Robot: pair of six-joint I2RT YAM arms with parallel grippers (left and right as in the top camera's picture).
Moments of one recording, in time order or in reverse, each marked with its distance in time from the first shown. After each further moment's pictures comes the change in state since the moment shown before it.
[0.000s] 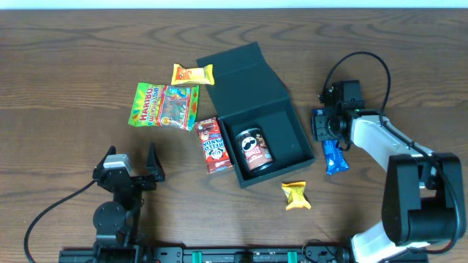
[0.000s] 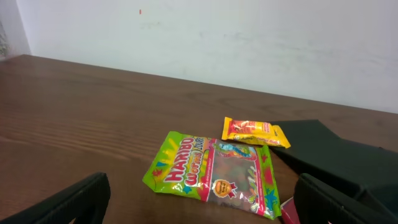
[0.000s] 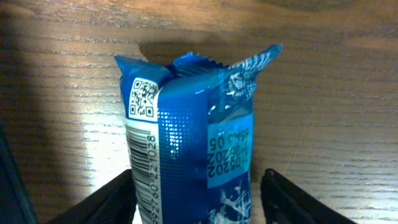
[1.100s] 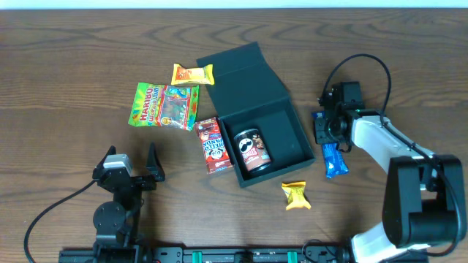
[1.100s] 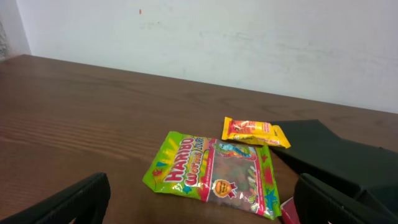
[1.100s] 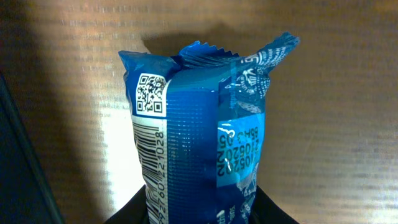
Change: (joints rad) left arm 0.000 0.000 0.000 0.000 0.000 0.000; right arm 0.000 -0.022 -0.002 -0.055 -0.033 0.019
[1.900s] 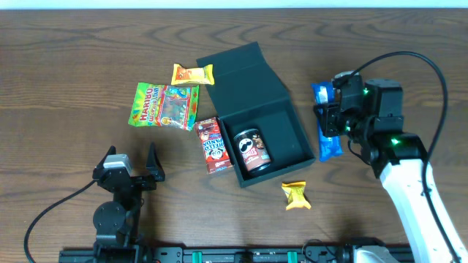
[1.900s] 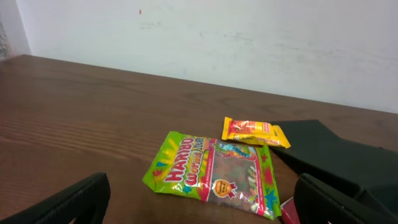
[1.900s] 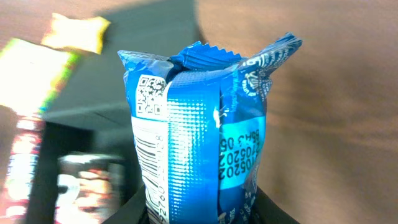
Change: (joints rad) left arm 0.000 0.000 0.000 0.000 0.000 0.000; right arm 0.000 -0.518 -0.008 -0.001 -0.347 0.045
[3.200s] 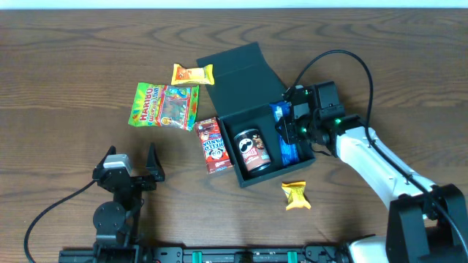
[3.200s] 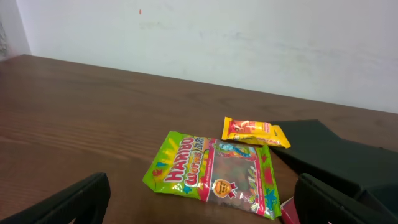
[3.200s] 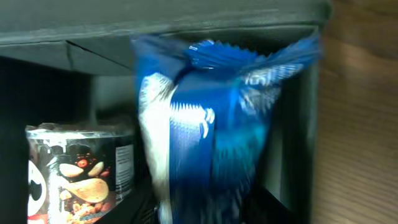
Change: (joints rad) left arm 0.000 0.000 0.000 0.000 0.000 0.000; right arm 0.219 0.358 0.000 0.071 0.068 0.024
